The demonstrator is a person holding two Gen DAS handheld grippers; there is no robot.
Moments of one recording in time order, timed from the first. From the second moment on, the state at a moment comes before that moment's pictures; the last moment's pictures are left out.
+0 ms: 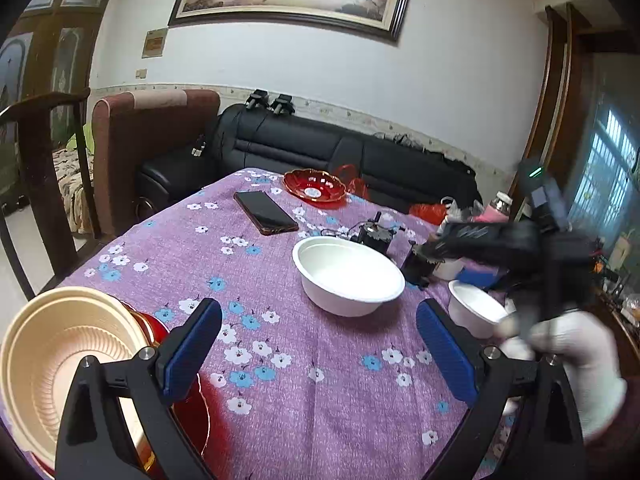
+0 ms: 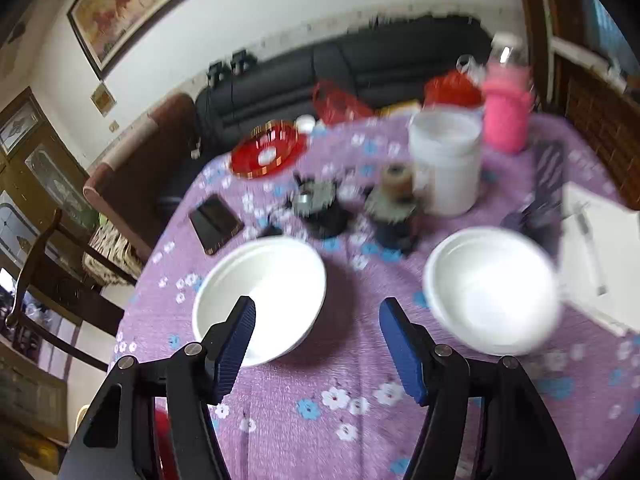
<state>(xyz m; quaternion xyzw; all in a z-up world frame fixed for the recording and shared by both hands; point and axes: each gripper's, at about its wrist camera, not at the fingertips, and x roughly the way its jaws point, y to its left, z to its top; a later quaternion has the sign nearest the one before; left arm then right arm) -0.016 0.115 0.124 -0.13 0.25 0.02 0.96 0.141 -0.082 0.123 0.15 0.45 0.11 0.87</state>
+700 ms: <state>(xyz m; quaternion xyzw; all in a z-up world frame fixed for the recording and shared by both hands) -0.019 0.136 0.121 -0.15 0.23 0.02 0.96 0.104 -0.094 0.070 0.17 0.54 0.14 0.82</state>
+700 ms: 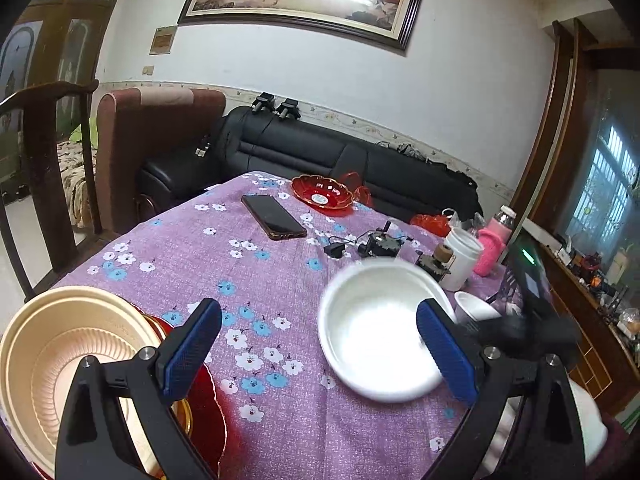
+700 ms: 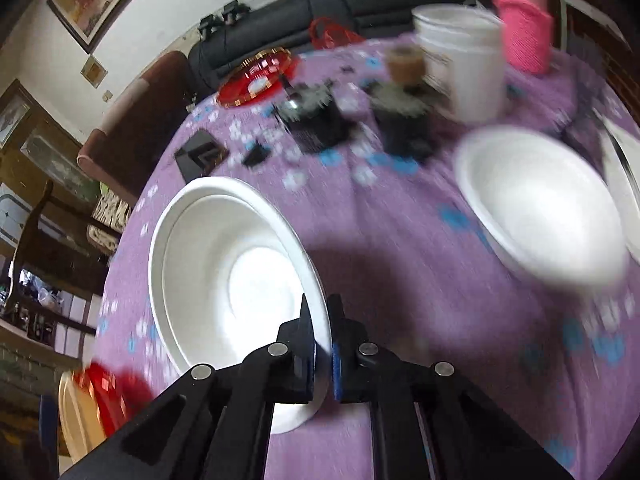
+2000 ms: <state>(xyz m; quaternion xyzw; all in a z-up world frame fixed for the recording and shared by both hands) -0.077 0.089 0.117 -0.11 0.37 0.01 0.92 -0.035 -0.142 0.059 0.21 0.35 0.12 0.90</state>
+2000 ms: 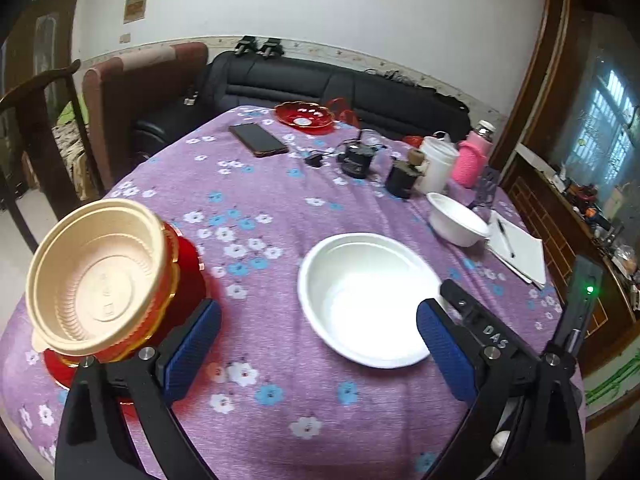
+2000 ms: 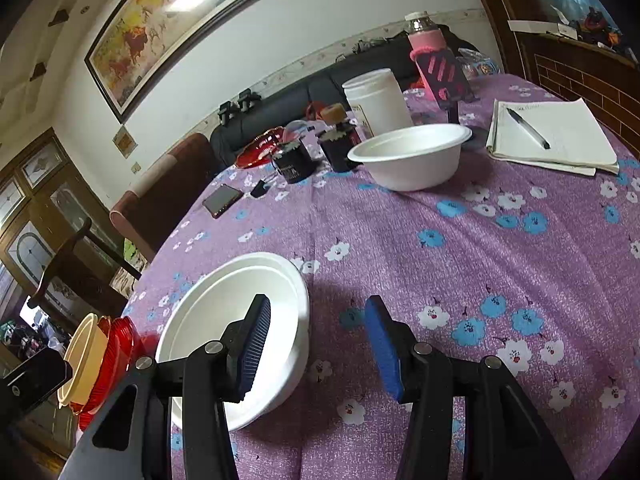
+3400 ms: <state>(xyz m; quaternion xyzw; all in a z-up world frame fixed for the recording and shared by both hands) -0.014 0.078 0.078 -0.08 0.42 -0.02 0.90 -0.028 -0.130 0.050 0.19 0.38 0.13 0.89</state>
